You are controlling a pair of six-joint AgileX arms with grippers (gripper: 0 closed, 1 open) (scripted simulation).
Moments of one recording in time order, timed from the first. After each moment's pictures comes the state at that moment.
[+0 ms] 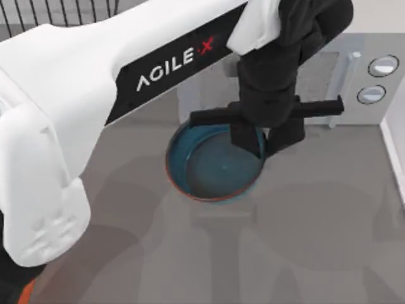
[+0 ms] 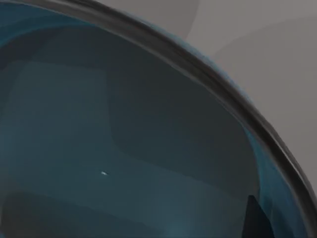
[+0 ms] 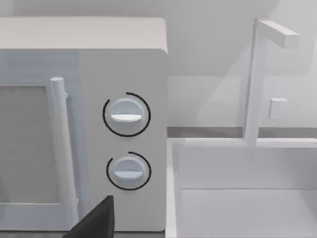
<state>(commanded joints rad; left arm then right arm) -0.85 2.26 2.21 -1.42 0.01 -0.86 0.00 0.00 0.00 0.00 0.00 0.00</state>
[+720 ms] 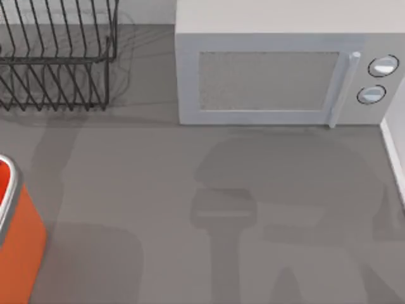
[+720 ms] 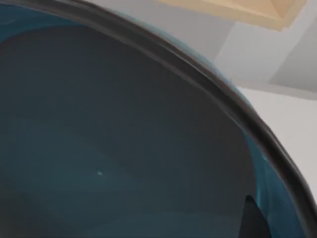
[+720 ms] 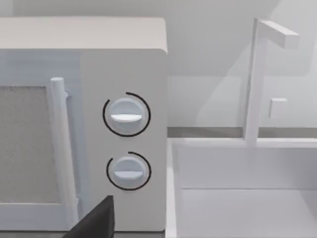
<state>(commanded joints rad) -0.12 1.24 1.40 -0.56 0.14 -0.27 0.00 0.00 0.00 0.00 0.00 0.00</state>
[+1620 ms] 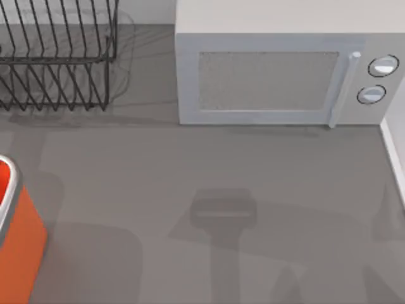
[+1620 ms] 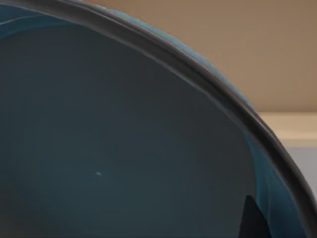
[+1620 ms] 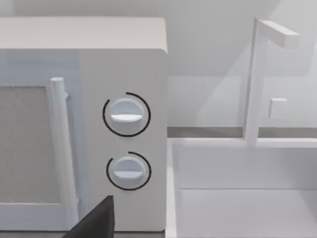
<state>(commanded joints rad) 0.18 0.91 1.12 -0.22 0.20 0.01 0.00 0.00 0.00 0.00 0.00 0.00</state>
